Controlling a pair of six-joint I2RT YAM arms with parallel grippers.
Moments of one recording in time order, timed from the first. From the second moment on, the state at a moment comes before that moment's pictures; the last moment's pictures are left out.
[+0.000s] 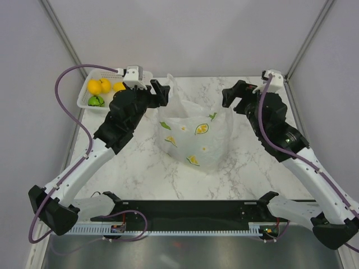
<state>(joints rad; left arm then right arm) -0.59 1.17 1.16 0.00 -0.27 -0.30 0.58 1.07 1.25 -0.33 0.43 0.48</state>
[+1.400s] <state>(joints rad) -0.60 1.37 1.56 -0.30 -0.13 -0.23 0.35 1.11 1.05 -0.27 -0.29 0.20</state>
